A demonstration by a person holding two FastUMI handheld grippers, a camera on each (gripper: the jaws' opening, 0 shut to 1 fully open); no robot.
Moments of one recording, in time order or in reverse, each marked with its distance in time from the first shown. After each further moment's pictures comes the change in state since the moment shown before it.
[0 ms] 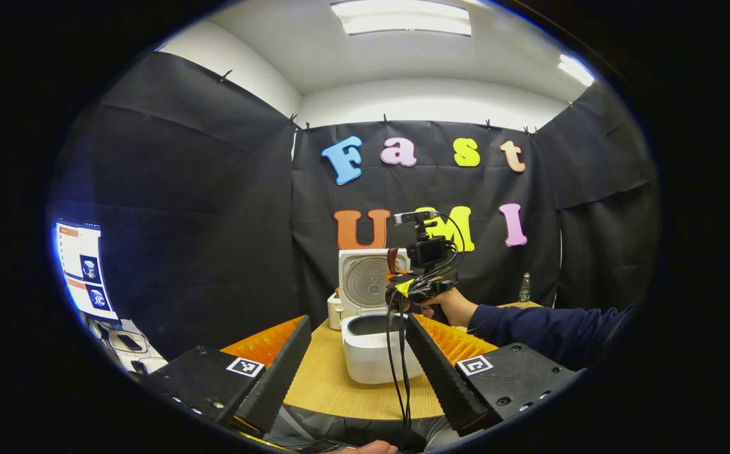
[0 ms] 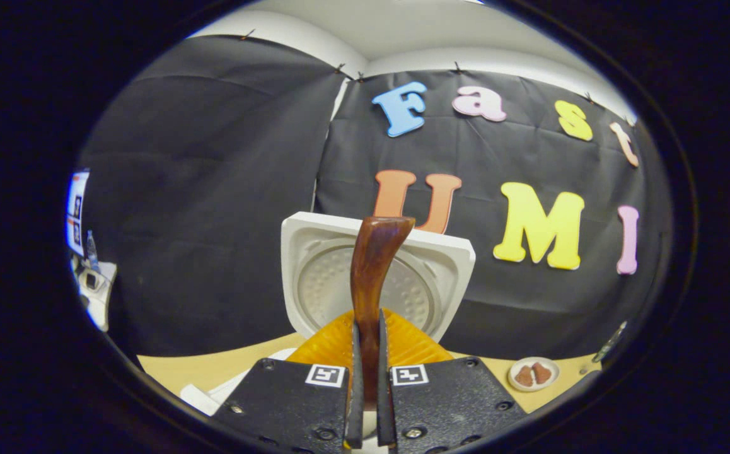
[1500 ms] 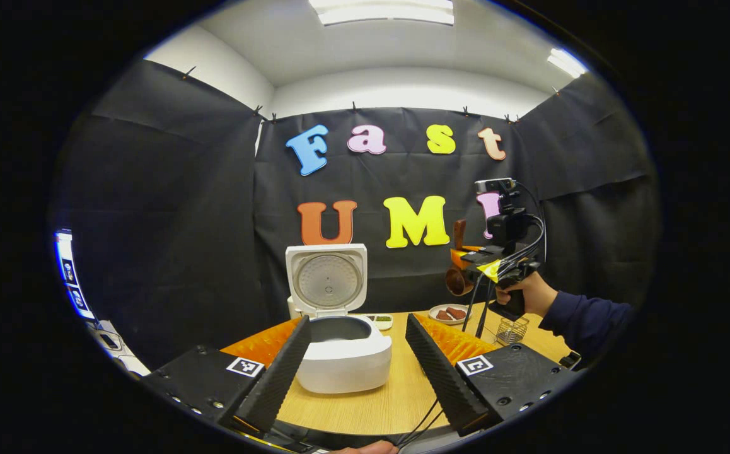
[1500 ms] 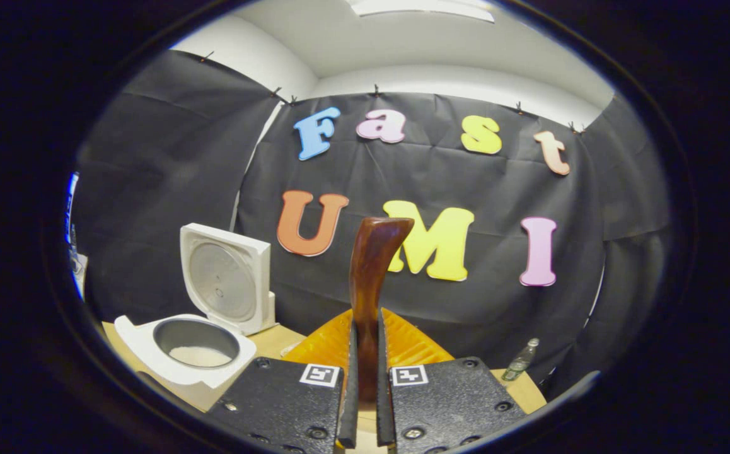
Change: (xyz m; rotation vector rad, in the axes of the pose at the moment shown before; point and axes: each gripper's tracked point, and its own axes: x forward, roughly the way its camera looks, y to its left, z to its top) left arm 0.066 -0.110 -0.001 0.031 0.045 -0.090; right arm -0.165 -0.277 -0.036 0.103 -0.055 -0.299
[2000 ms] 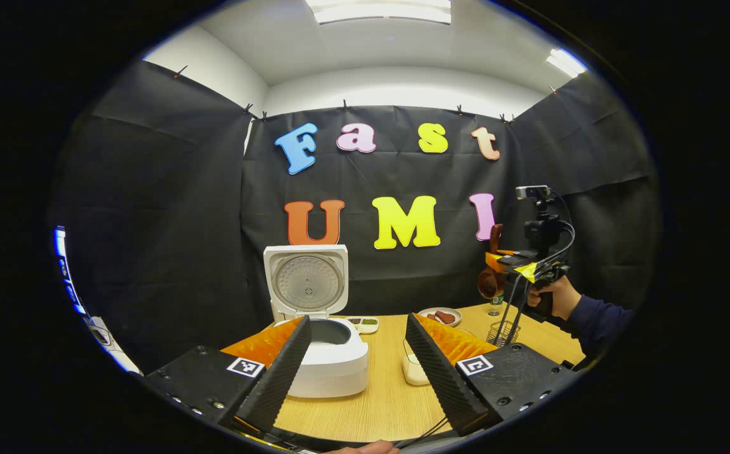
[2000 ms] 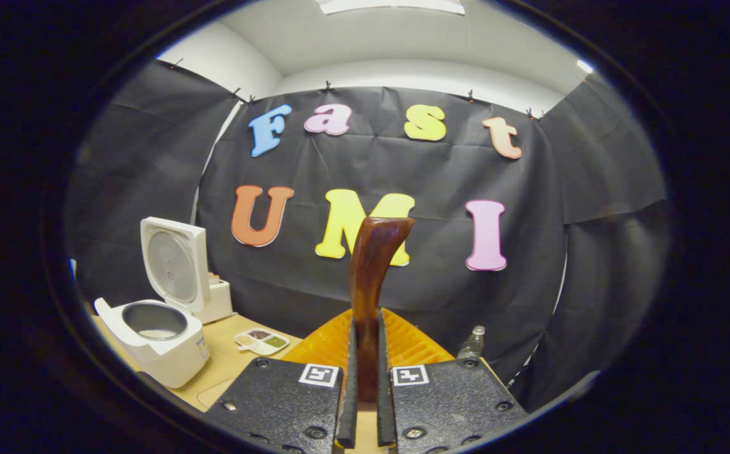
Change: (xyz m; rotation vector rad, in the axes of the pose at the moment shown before) left arm 0.029 -0.035 0.001 -0.016 -0.002 -0.015; right arm -0.034 -0.133 -0.041 0.051 0.037 -0.132
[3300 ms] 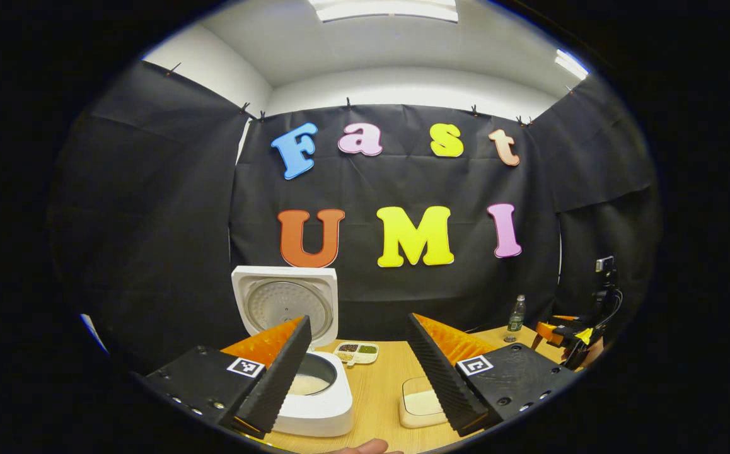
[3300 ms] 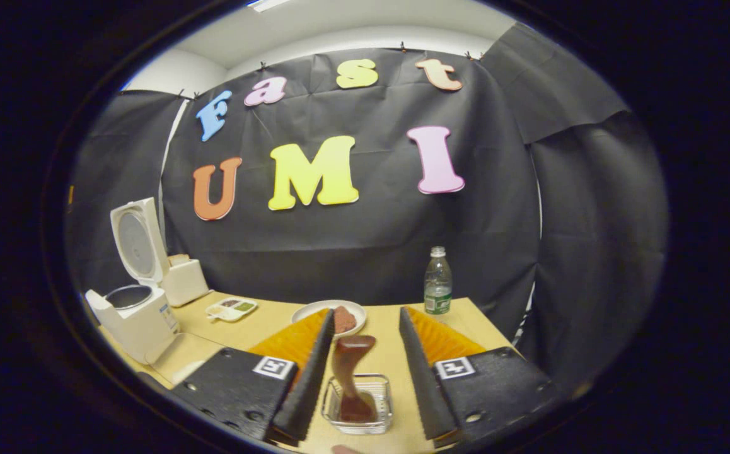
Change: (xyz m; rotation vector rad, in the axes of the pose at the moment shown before) left arm 0.093 0.008 0.013 -0.019 -0.036 0.023; right arm 0.002 -0.114 -0.122 0.128 0.115 -0.100
